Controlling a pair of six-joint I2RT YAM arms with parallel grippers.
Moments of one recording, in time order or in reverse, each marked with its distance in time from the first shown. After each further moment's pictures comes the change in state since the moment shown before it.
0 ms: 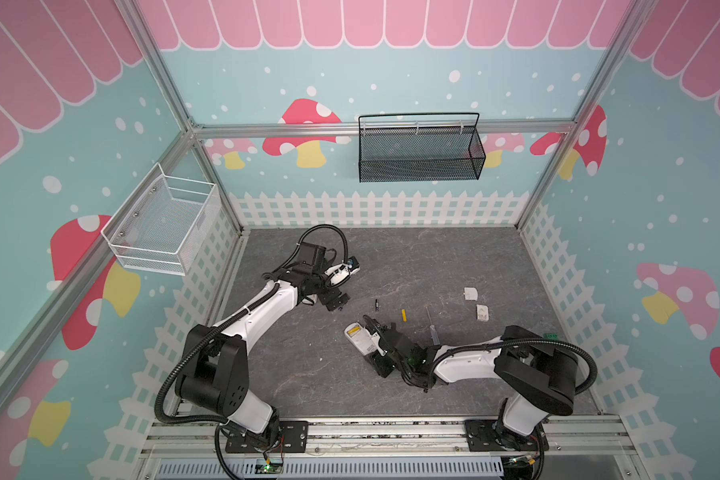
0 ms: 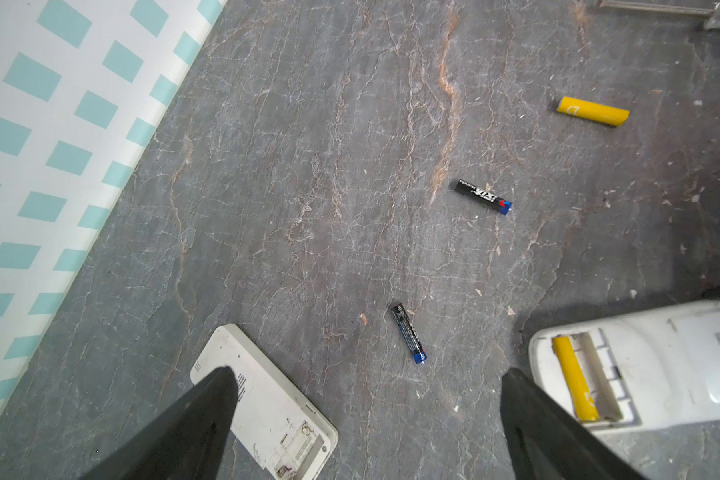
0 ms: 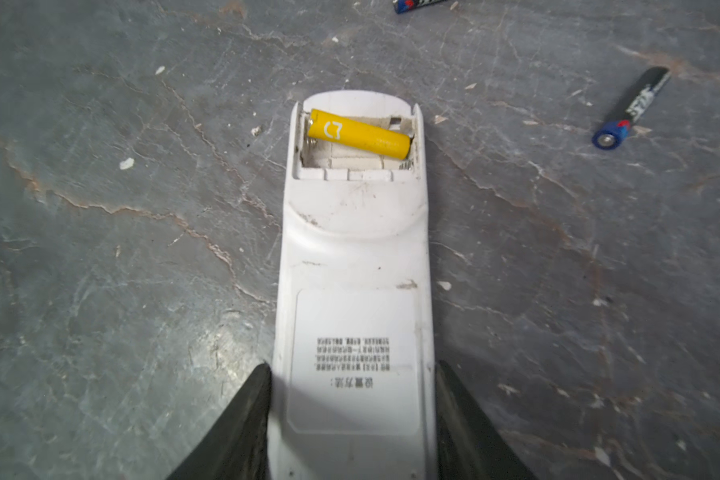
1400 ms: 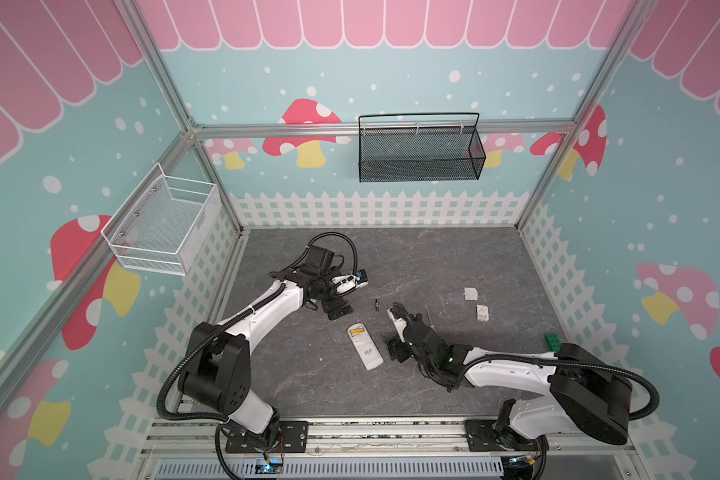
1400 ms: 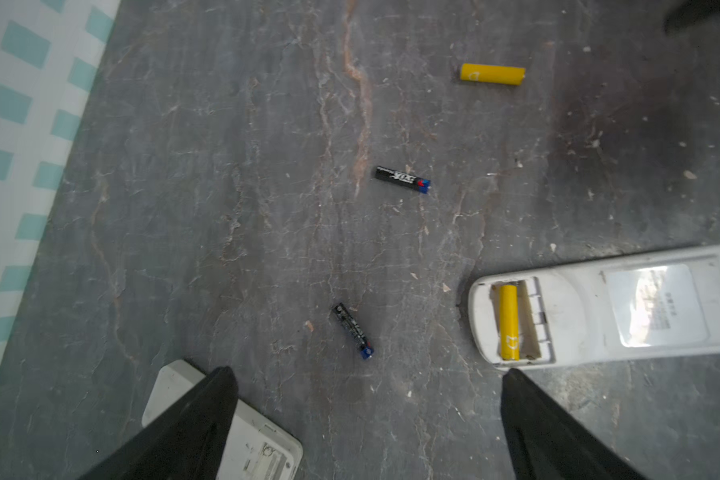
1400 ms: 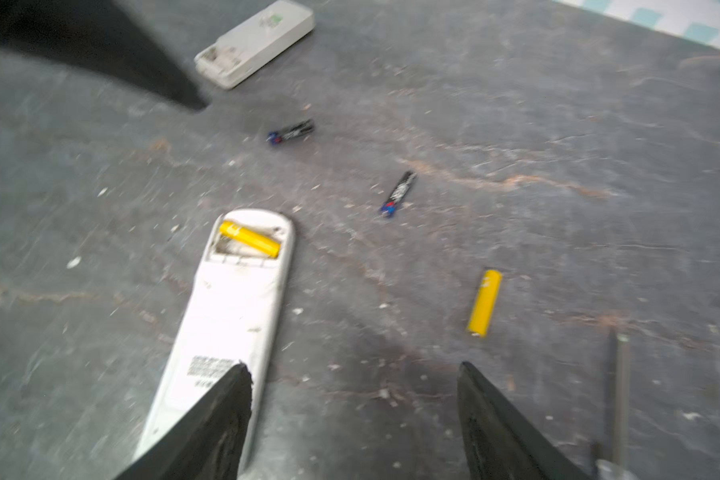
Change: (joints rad) left arm -0.035 0.011 0.016 -0.096 0.047 0.096; right arm 0.006 -0.212 -0.053 -0.065 0.217 -0.043
